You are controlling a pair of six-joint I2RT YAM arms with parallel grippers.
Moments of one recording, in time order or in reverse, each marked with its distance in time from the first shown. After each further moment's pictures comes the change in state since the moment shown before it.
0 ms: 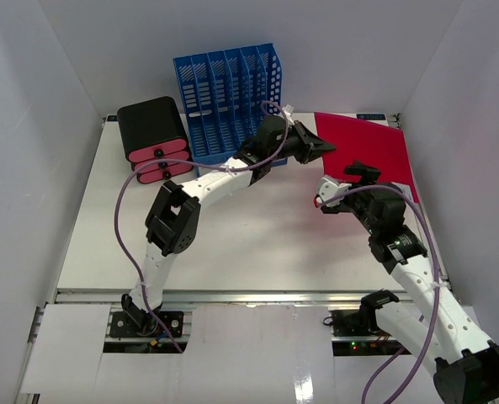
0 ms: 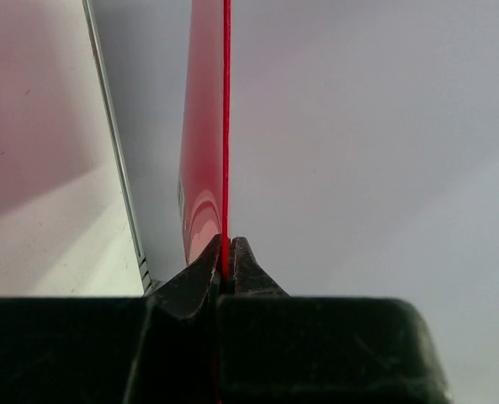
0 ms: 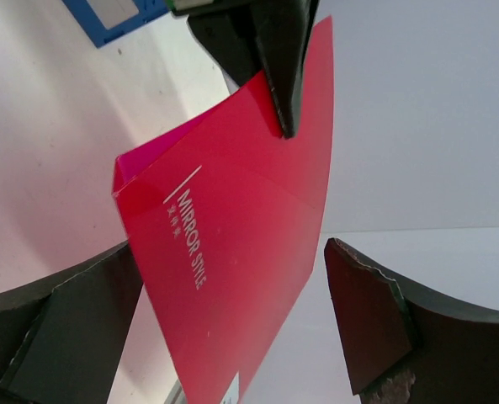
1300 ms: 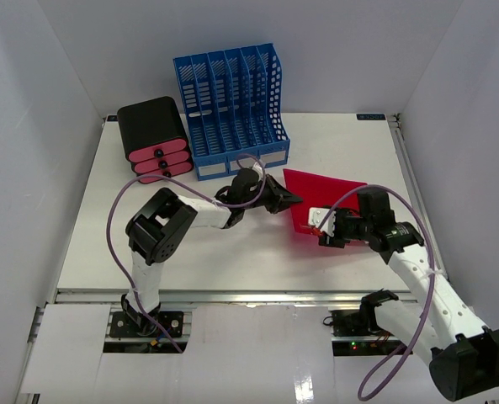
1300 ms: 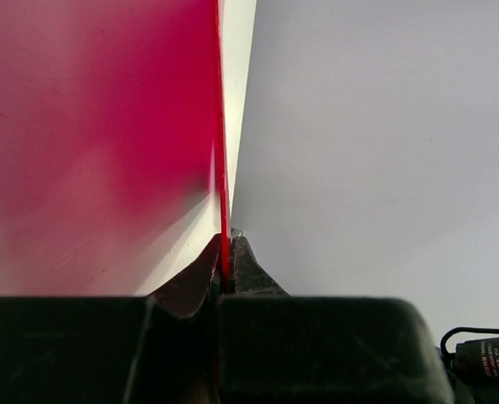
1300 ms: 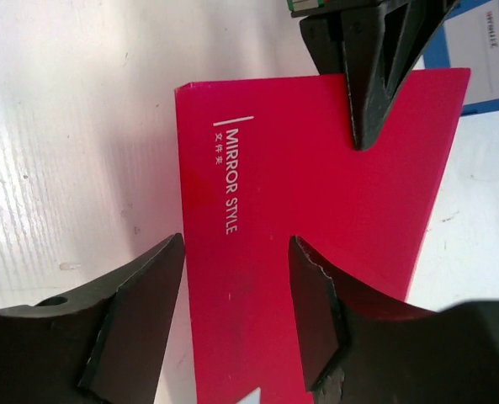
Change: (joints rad) left arm 0.007 -0.179 -0.760 0.409 0.005 -0.032; right arm -0.038 0.083 0.041 -0.551 -0.530 -0.017
